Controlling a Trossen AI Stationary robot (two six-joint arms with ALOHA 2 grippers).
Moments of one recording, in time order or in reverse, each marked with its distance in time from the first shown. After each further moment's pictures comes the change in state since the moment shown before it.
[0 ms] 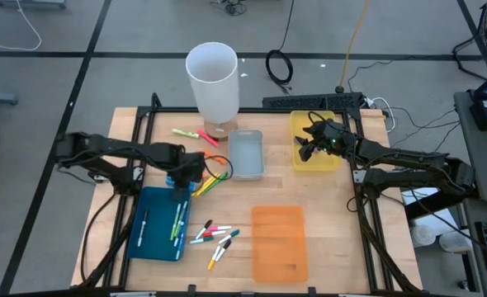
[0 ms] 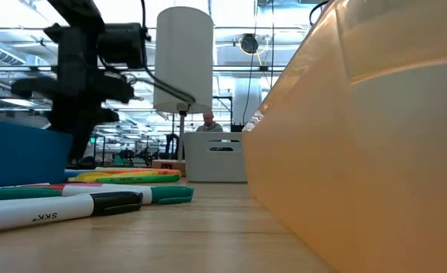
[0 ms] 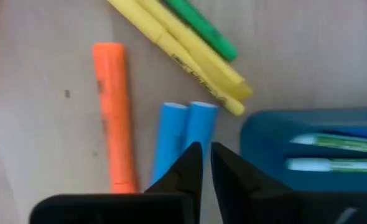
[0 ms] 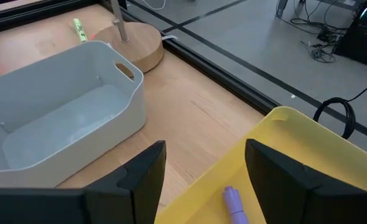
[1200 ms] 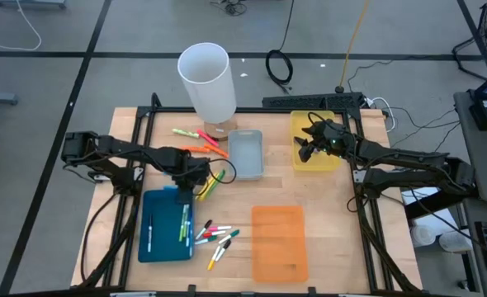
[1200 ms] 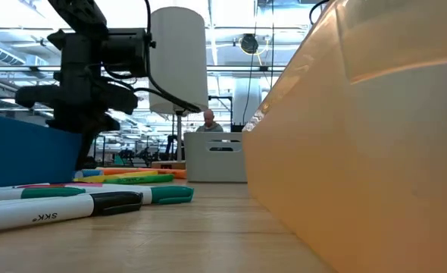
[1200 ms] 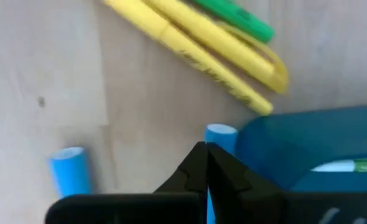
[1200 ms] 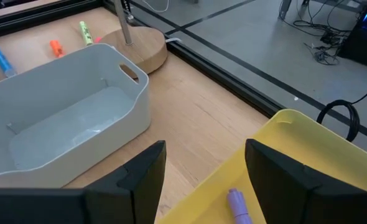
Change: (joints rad) left arm -0.041 0.087 0.002 0.034 0.008 -0.101; right arm 0.014 0.000 0.000 0.008 0.000 0.004
